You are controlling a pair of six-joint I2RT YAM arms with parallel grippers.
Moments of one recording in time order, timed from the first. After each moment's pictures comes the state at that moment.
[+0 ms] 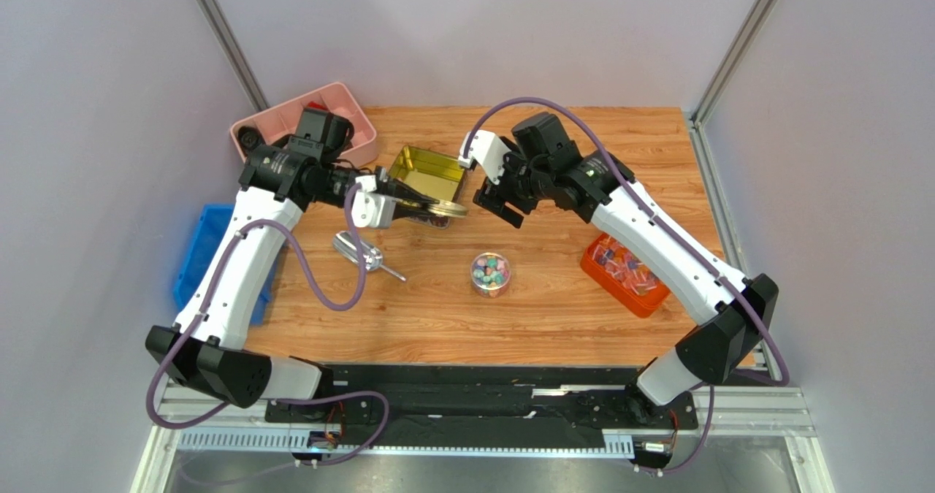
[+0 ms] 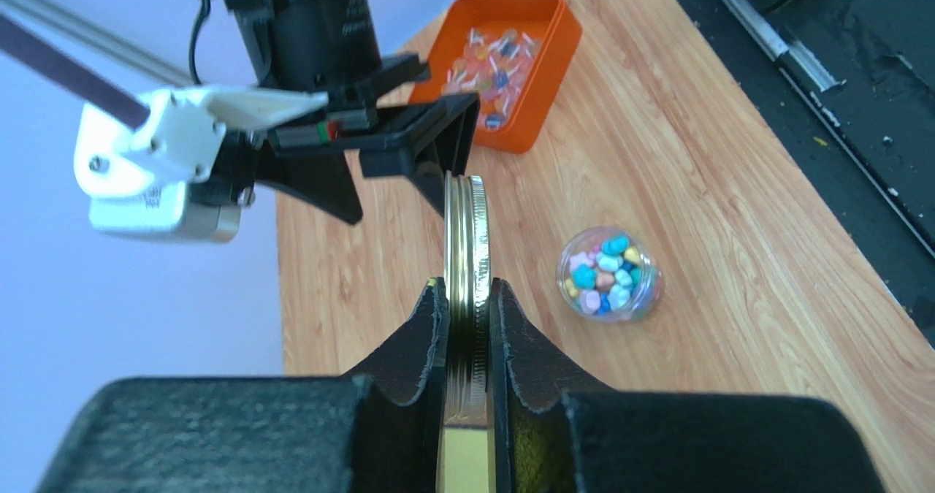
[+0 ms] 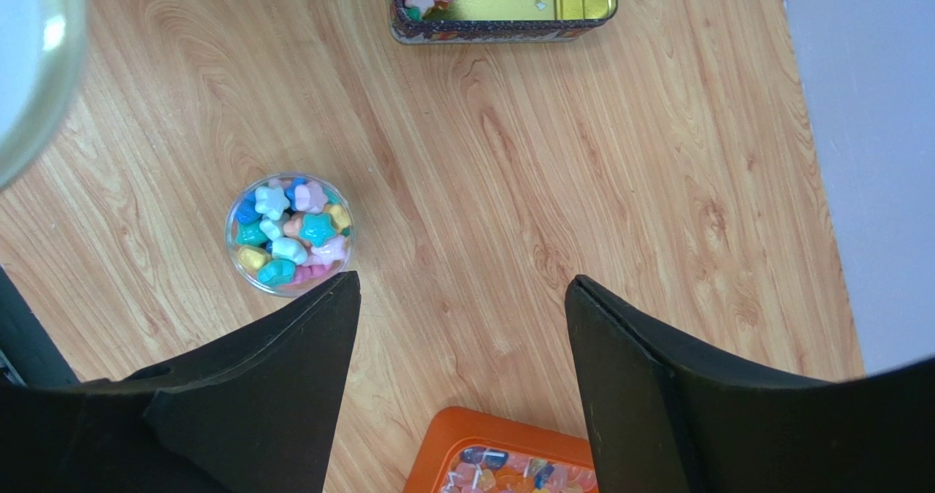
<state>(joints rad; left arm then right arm) -0.30 1.37 1.60 -1.26 1.25 1.66 0.69 1.55 1.64 -0.84 -0.11 -0.54</state>
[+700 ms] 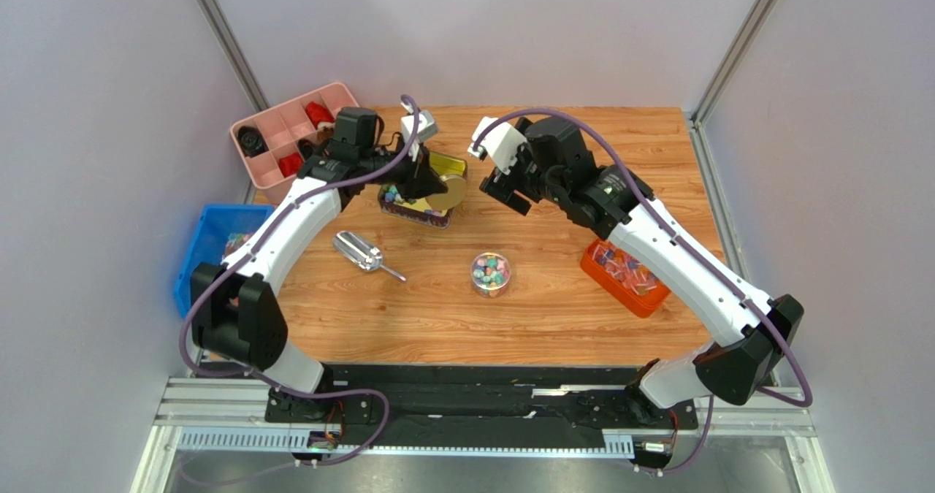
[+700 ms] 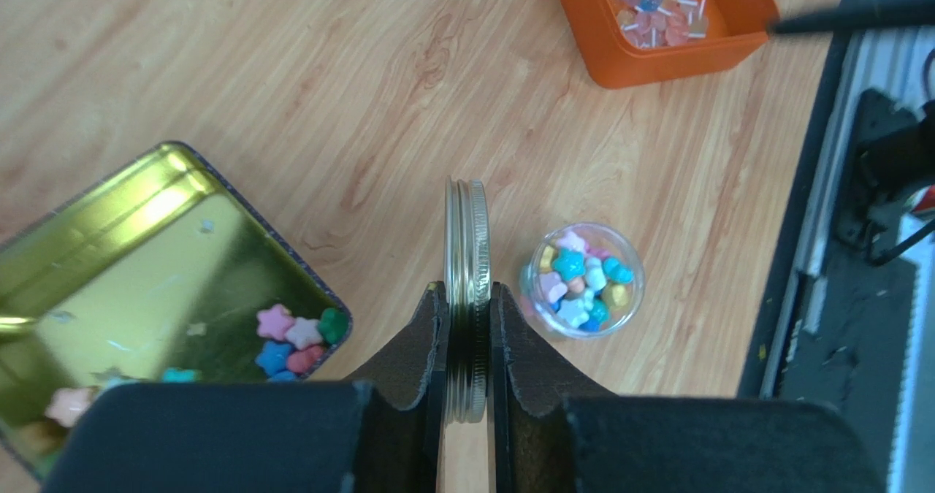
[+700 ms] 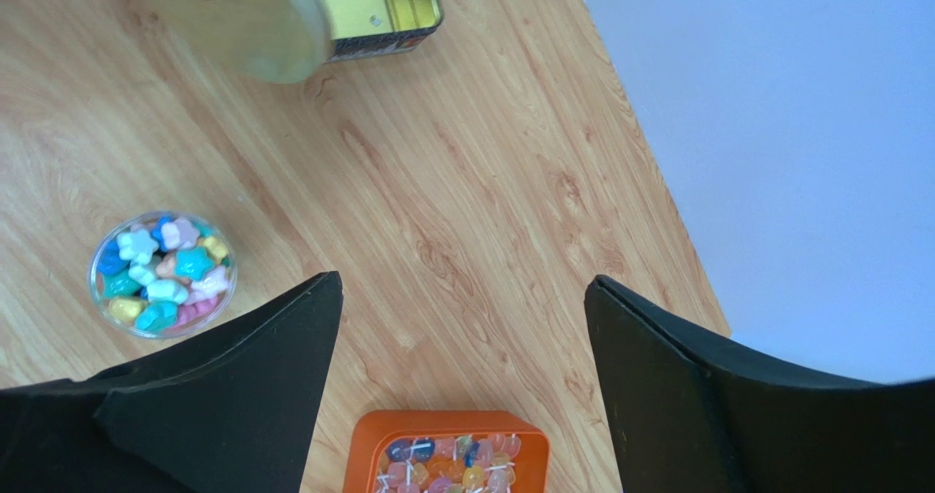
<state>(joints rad) -0.32 1.52 1.32 -0.41 0.81 0.30 0.72 1.44 1.57 -0.68 0.15 -0.55</state>
